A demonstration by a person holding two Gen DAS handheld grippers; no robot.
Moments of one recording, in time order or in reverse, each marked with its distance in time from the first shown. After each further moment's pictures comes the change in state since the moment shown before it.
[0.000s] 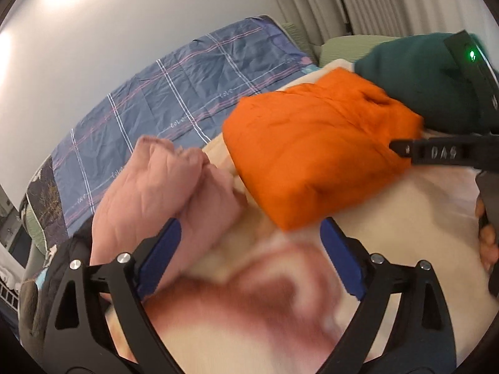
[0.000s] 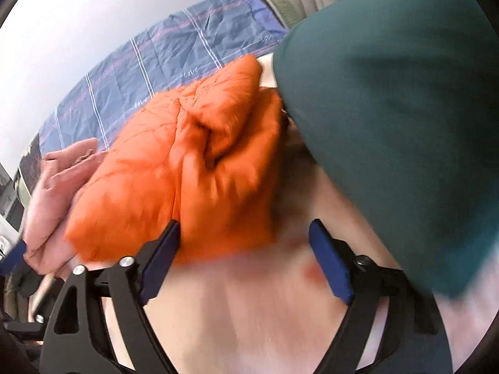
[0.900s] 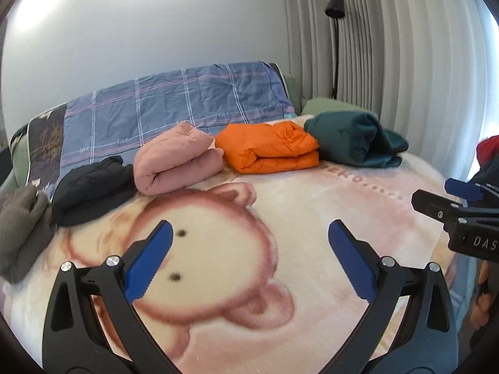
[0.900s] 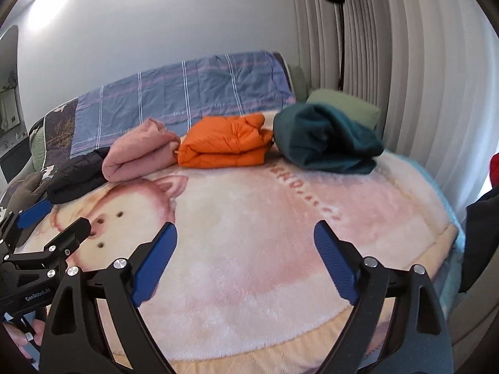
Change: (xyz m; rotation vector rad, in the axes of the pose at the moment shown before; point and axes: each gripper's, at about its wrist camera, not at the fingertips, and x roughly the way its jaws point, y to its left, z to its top) left arm -0.252 0.017 -0.098 -0.321 -0.155 -0.143; right arm -0.294 0.065 -0.158 -0.267 -0.223 -0.109
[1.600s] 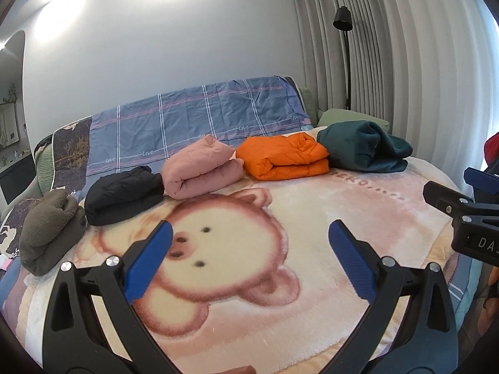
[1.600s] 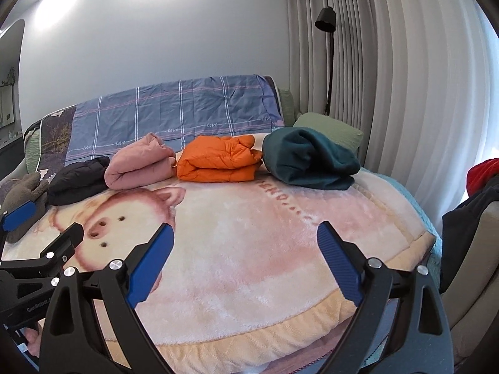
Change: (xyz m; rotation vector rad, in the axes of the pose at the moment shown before) left arm -0.057 -0.011 -0.012 0.033 -0.062 0.106; right arm -0.053 0.012 -0.015 -0.034 -0.100 -0.069
